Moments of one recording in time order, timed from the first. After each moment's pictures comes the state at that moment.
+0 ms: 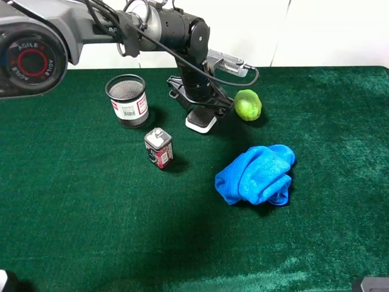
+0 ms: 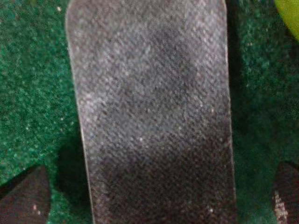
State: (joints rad) left arm -0.68 2.45 -1.92 0.02 0.72 -0.06; right arm -0.02 -0.01 -0.50 -0.01 1.01 0.09
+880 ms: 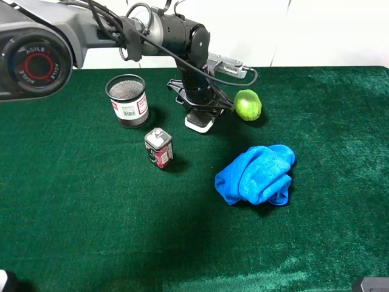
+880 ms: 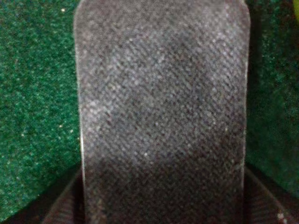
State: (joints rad) left arm -0.68 2.47 -1.92 0.03 0.70 -0.11; right arm -0.02 -0.01 -0.50 -0.01 1.01 0.09
